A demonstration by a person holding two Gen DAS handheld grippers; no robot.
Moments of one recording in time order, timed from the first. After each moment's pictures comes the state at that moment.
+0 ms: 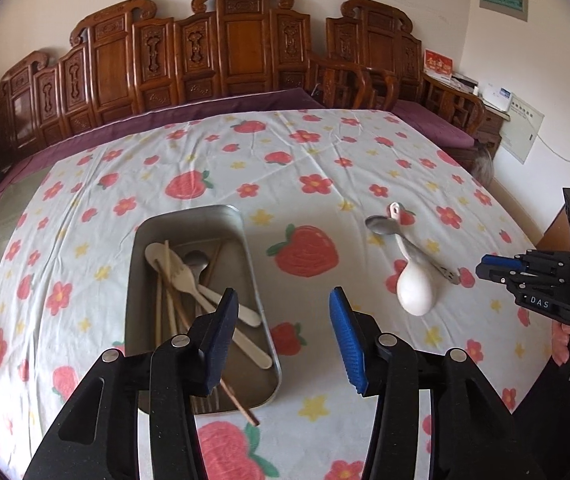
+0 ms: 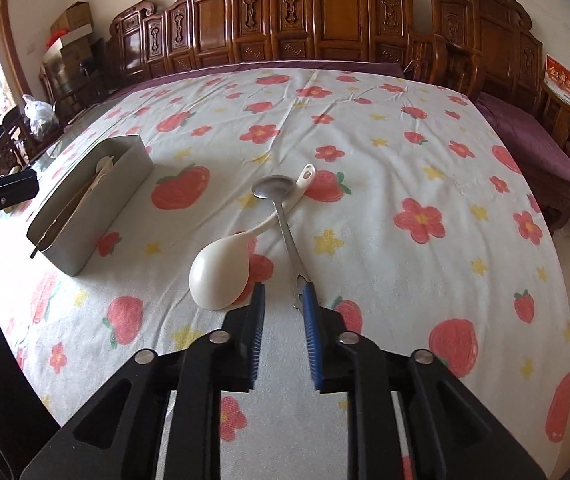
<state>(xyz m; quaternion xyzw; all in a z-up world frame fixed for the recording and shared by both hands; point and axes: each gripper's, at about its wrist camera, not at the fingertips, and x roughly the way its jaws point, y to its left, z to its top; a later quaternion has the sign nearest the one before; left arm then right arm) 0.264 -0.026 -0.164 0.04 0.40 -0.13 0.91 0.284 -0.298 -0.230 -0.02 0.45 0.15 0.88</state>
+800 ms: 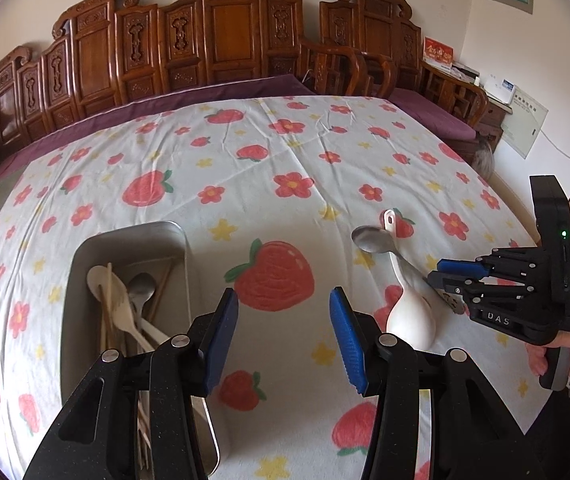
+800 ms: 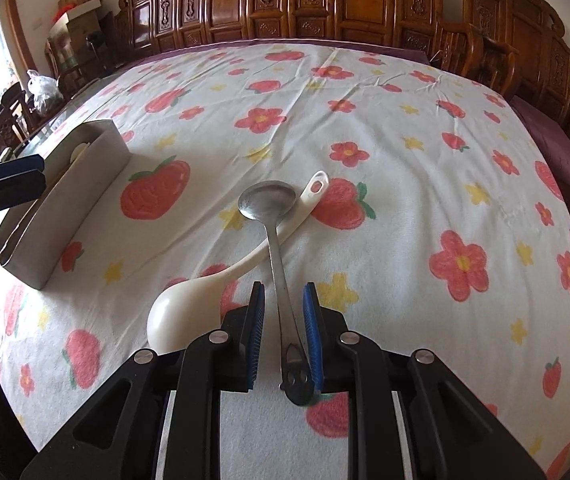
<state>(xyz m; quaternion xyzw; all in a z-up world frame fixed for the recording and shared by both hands) 0.322 -0.073 -0.193 0.04 0.42 -0.14 0.90 0.358 -0.279 -0.264 -0.05 0.48 0.18 0.86</state>
